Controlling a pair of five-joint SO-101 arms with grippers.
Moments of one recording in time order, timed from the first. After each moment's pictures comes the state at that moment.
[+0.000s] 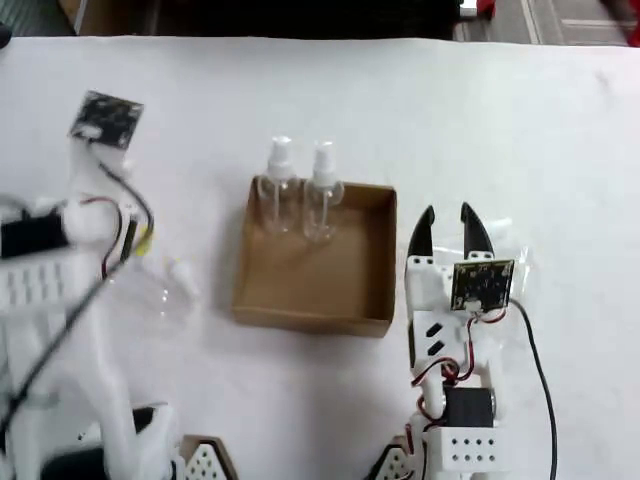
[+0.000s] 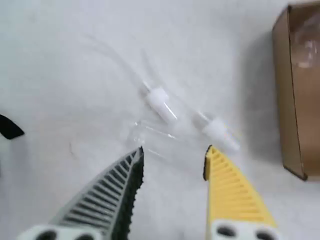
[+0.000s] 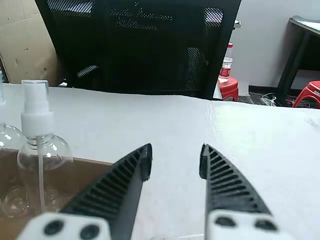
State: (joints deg) left arm -18.2 -29.2 21.0 82.1 -23.8; right arm -4.0 -98.2 96.6 16.1 6.6
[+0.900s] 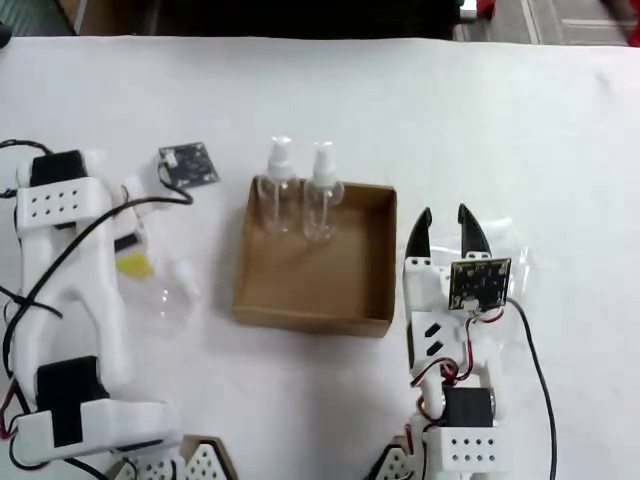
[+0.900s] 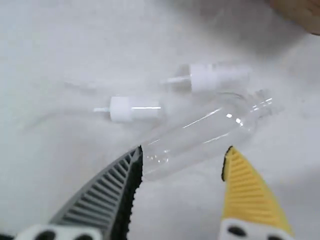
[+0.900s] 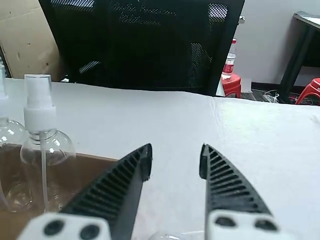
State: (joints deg) left arm -18.6 -4.4 11.8 83.2 -74.2; right arm -4.5 -98.2 96.6 17.1 6.9
